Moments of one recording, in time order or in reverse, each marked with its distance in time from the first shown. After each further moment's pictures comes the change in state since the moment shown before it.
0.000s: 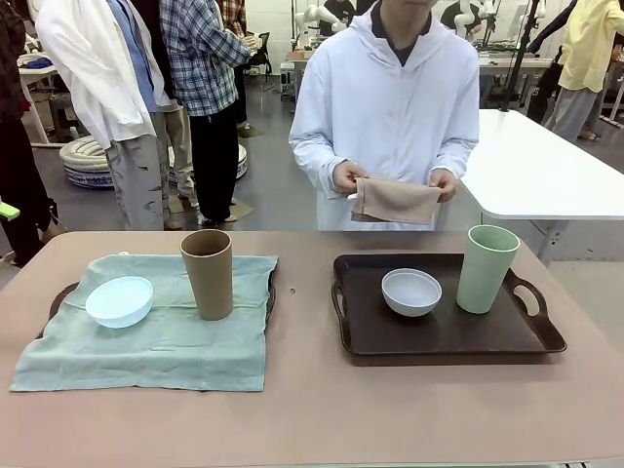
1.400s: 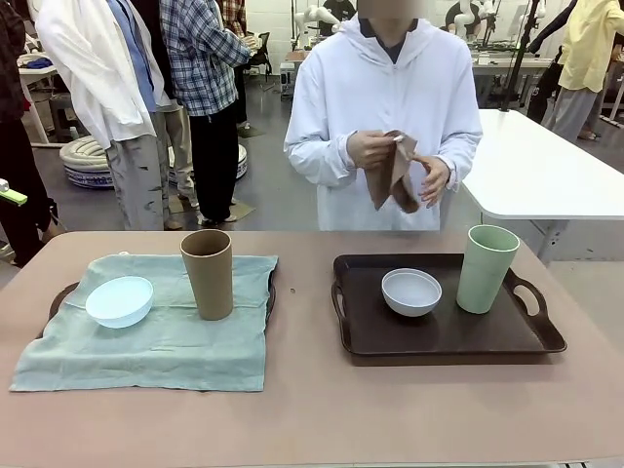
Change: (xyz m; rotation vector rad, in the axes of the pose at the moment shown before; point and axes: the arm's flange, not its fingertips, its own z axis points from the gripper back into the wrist) left arm 0.010 -0.010 0.003 0.029 -0.087 0.048; right arm 0.007 -0.026 -0.002 0.033 0.100 -0.058
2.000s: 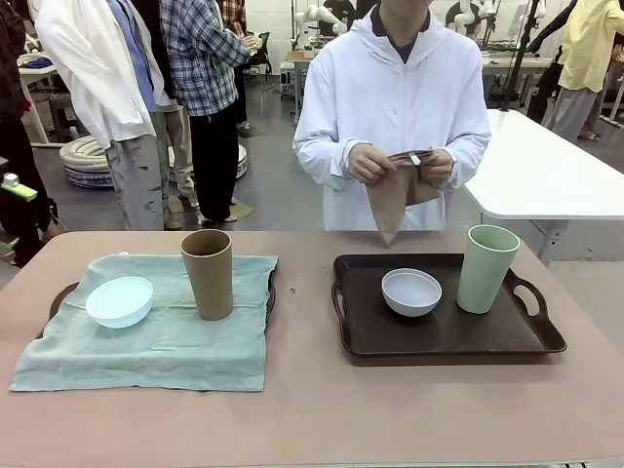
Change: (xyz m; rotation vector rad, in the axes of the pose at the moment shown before) left arm 0.004 -0.022 -0.012 0.024 0.028 -0.044; right arm 0.009 0.013 0.000 -0.016 -0.007 0.120
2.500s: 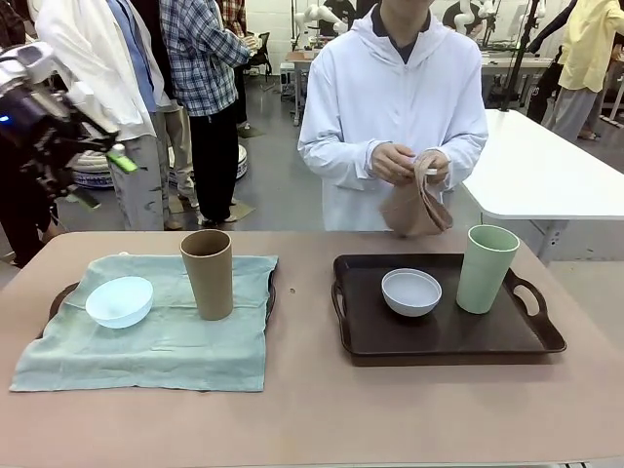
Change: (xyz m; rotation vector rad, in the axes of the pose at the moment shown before) left arm 0.011 -0.162 -0.098 0.278 0.080 -0.095; right arm 0.098 0.040 -0.032 -0.402 -0.054 0.643
